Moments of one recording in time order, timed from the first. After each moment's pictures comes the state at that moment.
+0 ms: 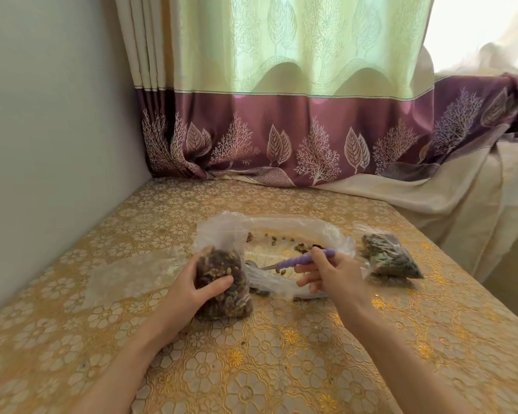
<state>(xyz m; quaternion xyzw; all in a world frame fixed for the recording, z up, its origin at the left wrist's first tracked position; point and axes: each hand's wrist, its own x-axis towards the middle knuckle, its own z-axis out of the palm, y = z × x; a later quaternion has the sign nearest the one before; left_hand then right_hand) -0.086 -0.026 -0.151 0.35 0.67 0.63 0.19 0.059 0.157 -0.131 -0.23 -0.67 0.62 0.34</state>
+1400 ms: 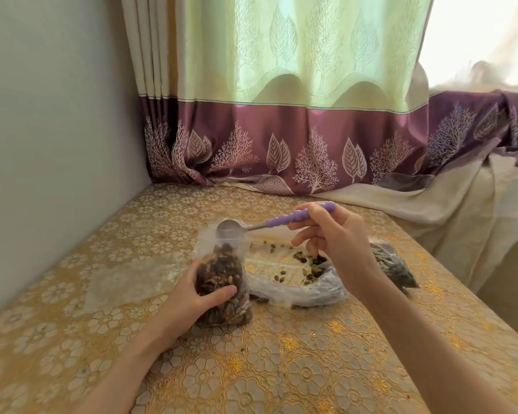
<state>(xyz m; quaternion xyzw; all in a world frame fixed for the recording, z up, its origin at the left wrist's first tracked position) -0.090 -0.026 -0.153 0.35 0.68 0.62 0.19 0.059 0.146 -0.054 -0.06 -0.69 0.62 0.37</state>
